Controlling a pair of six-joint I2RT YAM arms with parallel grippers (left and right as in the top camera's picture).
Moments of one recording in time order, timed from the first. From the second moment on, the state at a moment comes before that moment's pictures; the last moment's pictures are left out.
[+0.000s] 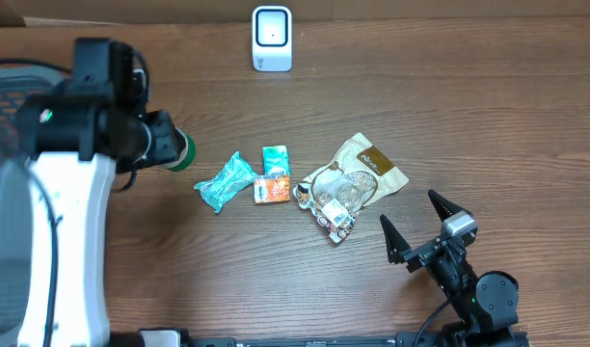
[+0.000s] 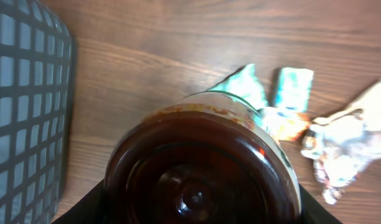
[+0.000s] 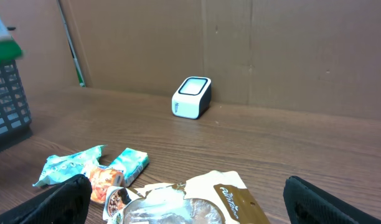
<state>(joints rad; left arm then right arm) -0.03 1.52 1.77 -1.49 -0.02 -0.29 0.20 0.01 0.02 -0.01 -0.28 0.07</state>
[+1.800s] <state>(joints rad) -0.17 2.07 2.02 -1.50 -0.10 -0.26 0.20 0.01 0.02 -0.01 -0.28 0.07</state>
